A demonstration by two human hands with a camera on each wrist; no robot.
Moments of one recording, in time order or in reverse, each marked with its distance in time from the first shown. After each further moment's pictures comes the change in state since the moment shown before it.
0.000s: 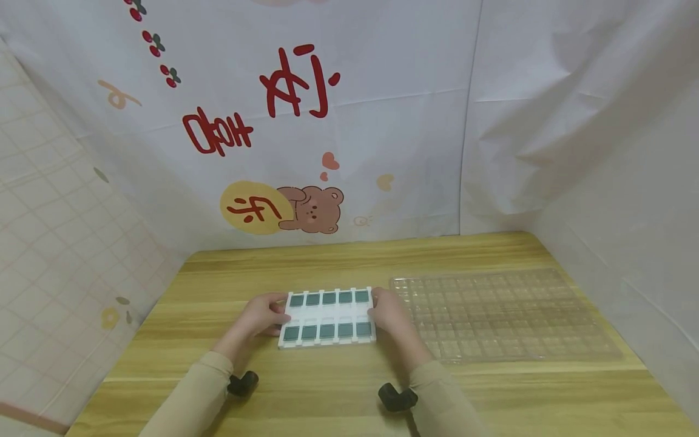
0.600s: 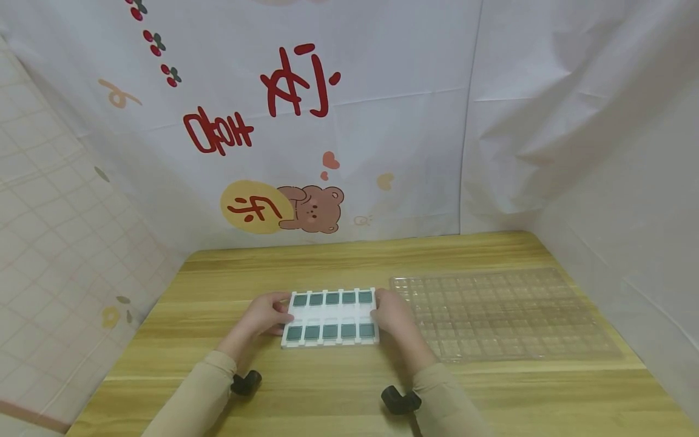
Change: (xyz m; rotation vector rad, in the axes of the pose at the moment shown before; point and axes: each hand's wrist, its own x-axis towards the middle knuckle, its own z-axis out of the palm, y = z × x) left_hand -0.001 0.000 0.005 0.003 -0.015 0.050; right_hand -0.008 -0.002 -0.006 -0.100 0.021 -0.039
